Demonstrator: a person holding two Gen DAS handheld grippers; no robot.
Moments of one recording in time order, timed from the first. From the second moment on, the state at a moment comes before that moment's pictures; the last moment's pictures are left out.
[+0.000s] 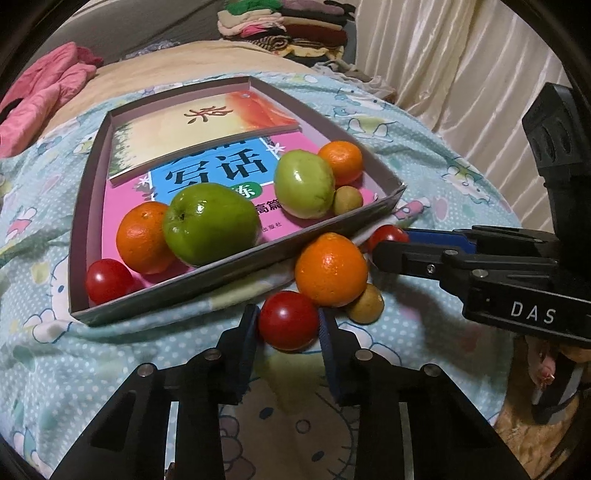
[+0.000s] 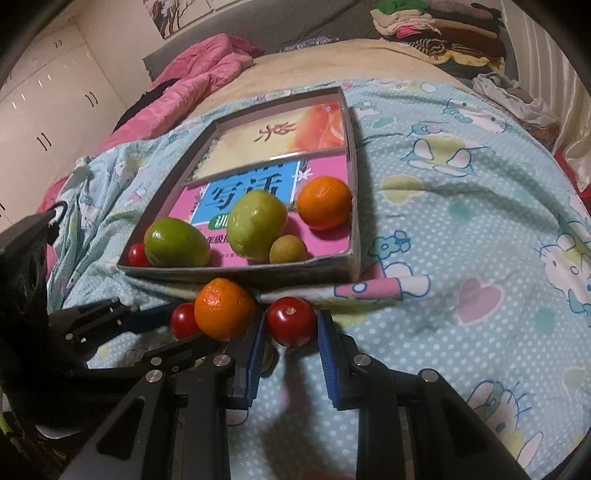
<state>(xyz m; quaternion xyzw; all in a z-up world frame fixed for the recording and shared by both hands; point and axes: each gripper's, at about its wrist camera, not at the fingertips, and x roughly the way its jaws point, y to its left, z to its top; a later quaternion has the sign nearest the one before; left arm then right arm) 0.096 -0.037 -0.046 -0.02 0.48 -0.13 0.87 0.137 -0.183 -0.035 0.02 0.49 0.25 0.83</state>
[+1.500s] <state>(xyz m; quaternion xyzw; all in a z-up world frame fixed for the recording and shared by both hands) 0.082 0.039 0.004 -0.09 0.39 -0.04 0.92 0.134 -0.193 0.019 0.05 0.36 0.28 0.89</state>
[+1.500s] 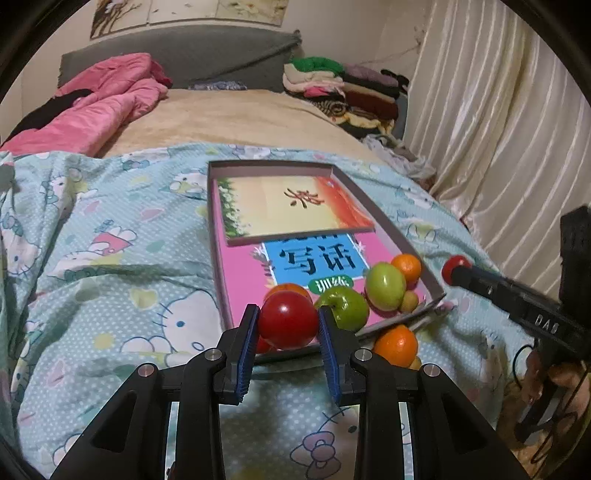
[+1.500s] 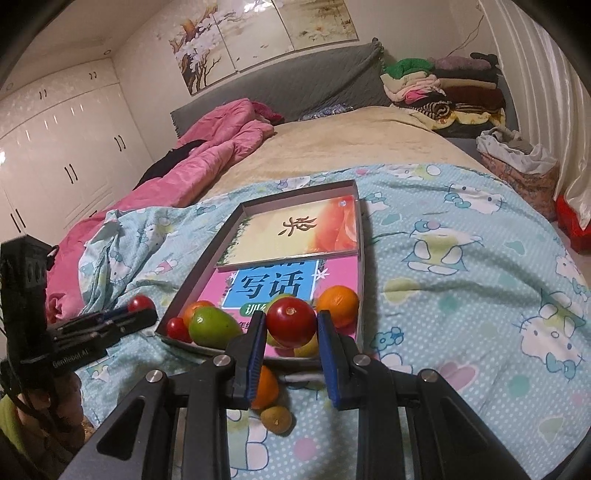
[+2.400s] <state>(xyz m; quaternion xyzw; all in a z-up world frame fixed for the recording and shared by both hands) 0.096 0.027 -0.014 -0.06 0.42 -0.03 0.91 0.152 -0.193 0.015 0.03 0.36 0.25 0.90</state>
